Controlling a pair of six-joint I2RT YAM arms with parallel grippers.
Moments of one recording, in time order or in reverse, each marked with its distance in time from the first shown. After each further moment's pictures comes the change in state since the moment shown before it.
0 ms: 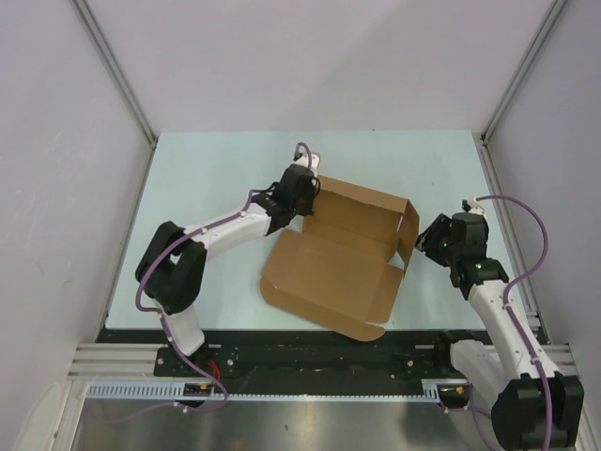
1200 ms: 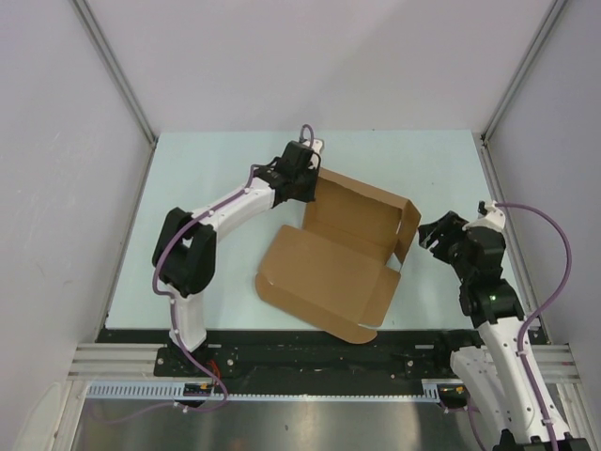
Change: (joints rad) left arm 0.079 0.159 0.301 -0.270 0.208 0.021; right arm 0.047 -0.307 -0.004 -0.015 0.071 -0.037
